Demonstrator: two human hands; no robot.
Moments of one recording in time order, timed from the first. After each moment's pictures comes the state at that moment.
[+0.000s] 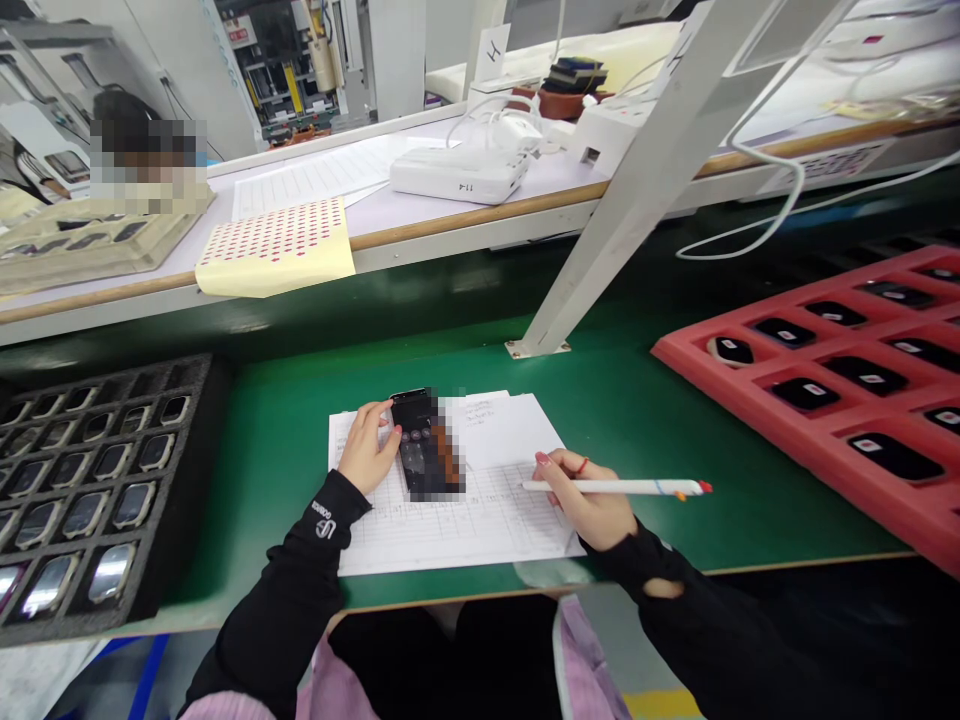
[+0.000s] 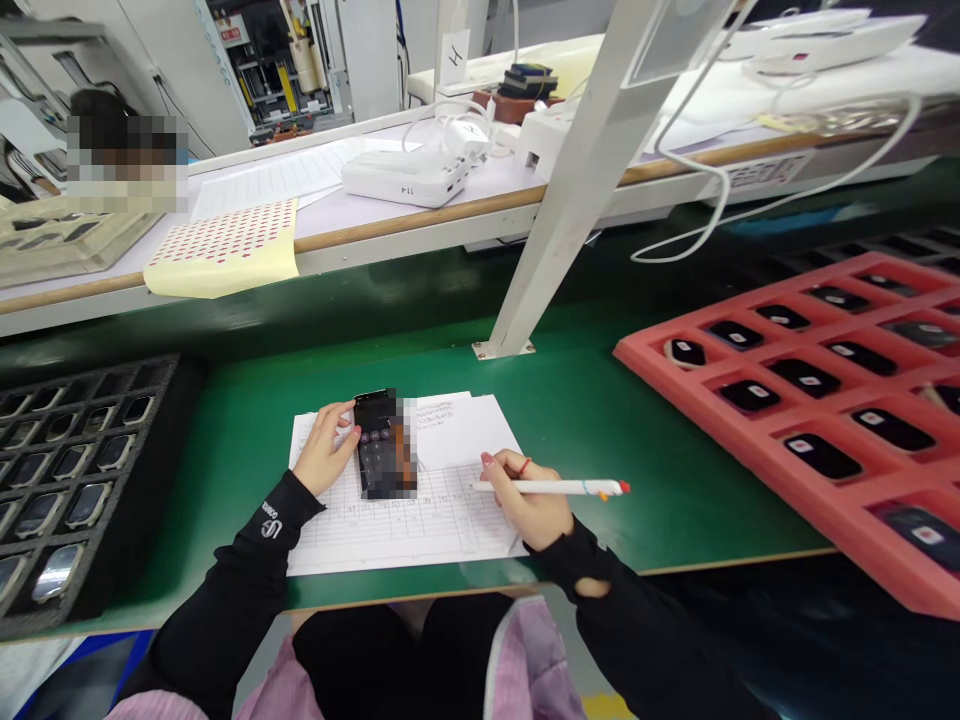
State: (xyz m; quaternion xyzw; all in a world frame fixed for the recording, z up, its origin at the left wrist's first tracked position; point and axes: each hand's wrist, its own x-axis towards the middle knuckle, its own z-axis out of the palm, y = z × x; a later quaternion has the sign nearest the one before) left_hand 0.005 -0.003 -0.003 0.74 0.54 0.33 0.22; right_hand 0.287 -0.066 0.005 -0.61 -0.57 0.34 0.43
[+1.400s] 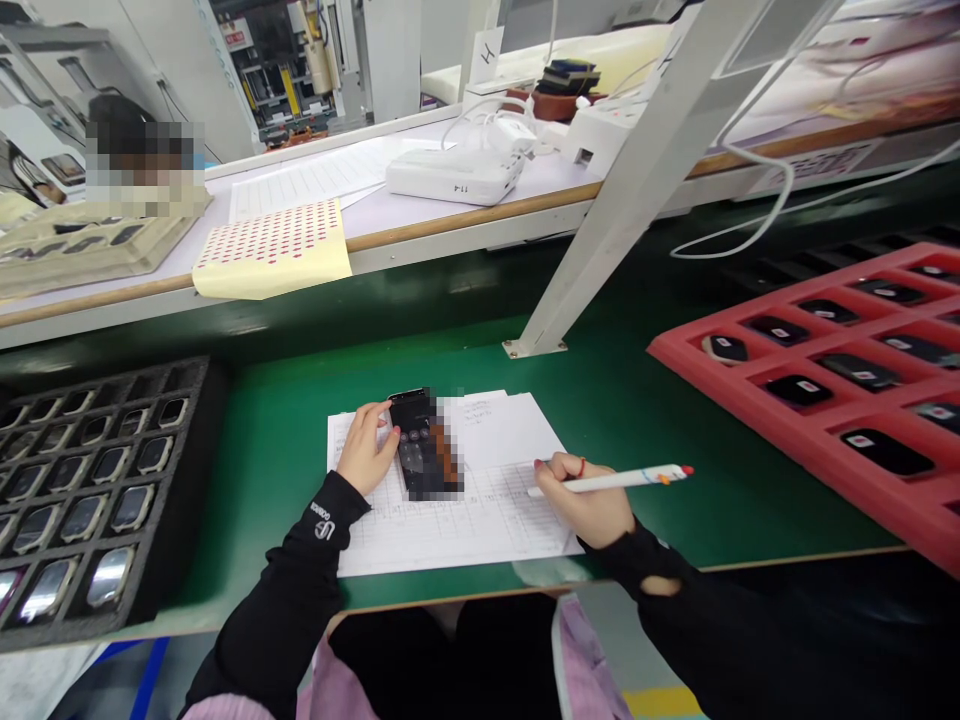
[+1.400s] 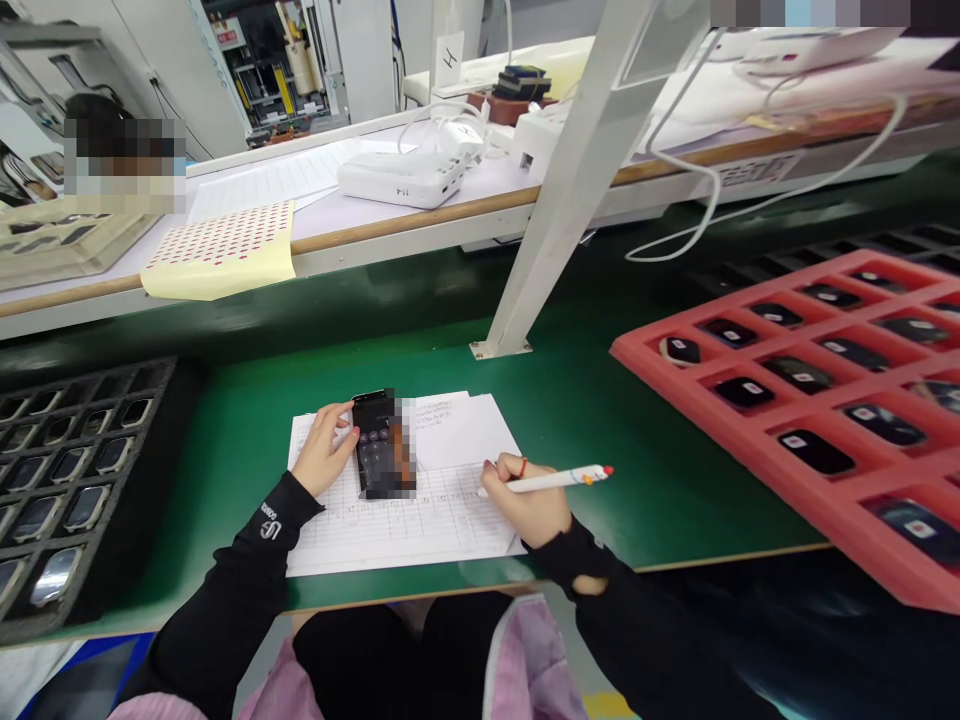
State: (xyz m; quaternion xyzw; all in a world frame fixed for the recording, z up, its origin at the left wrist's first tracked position) left_hand 0.005 -0.003 -0.003 0.74 0.54 0.33 0.23; right_hand 0.294 -0.060 -0.016 -0.62 -0.63 0.22 0.42
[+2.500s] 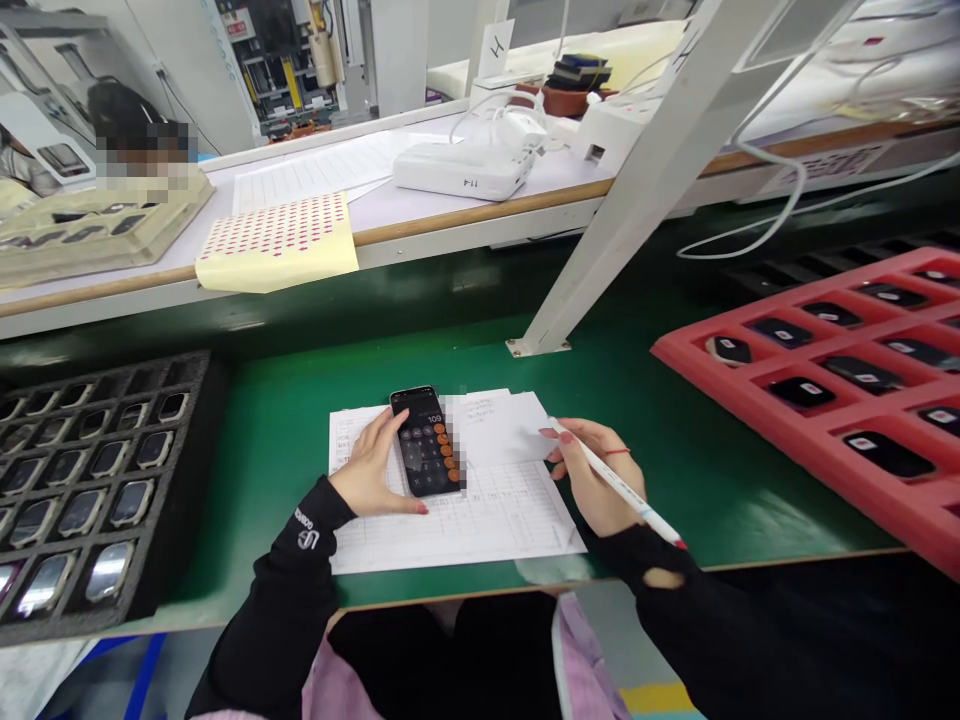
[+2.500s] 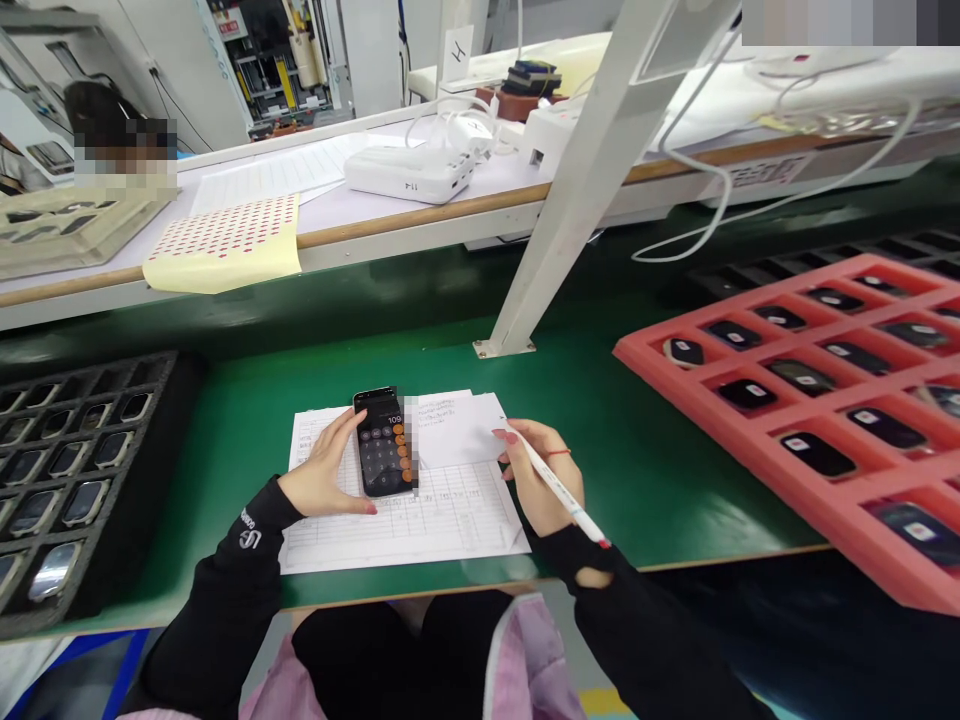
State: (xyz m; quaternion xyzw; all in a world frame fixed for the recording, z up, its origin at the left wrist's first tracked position) left_hand -0.007 -0.026 0.016 0.80 0.48 0.17 0.32; right_hand 0.291 -0.050 0.001 -0.64 -0.46 0.30 0.54
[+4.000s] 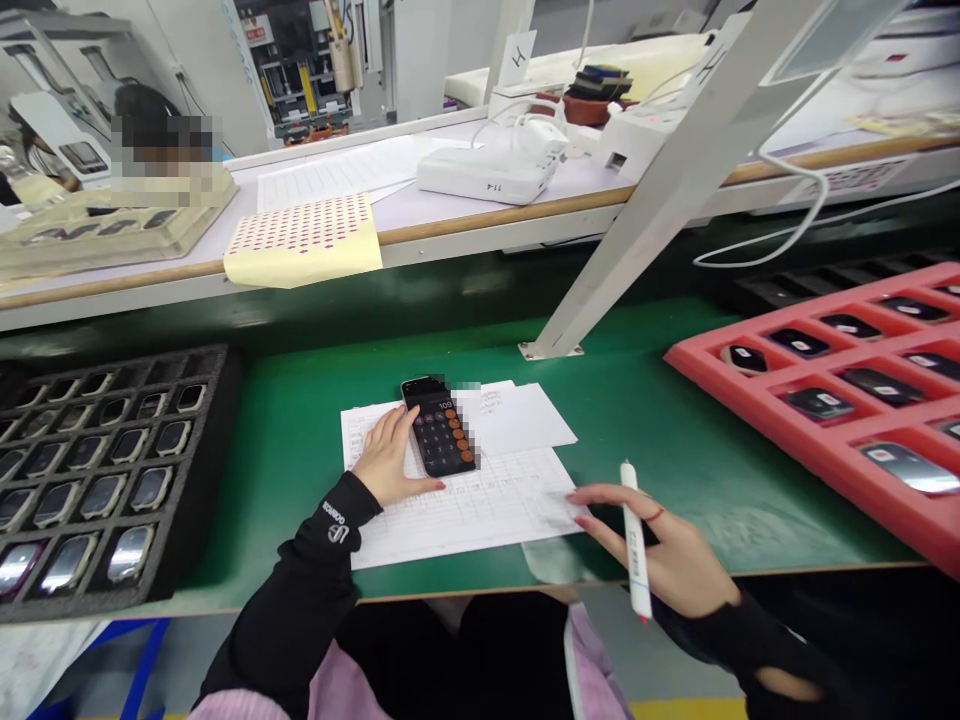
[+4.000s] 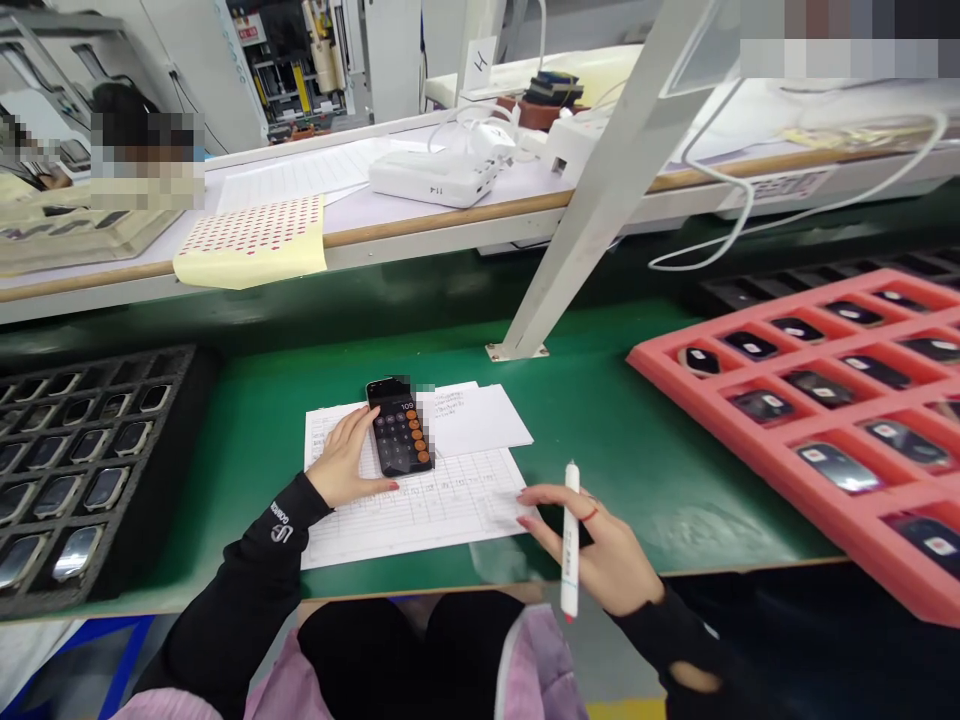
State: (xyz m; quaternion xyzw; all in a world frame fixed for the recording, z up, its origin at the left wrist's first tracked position) left_hand 0.003 -0.024 0.002 0.80 0.52 0.16 0.25; right_hand 0.340 -0.103 -0.013 -0.57 -0.75 0.15 0.30
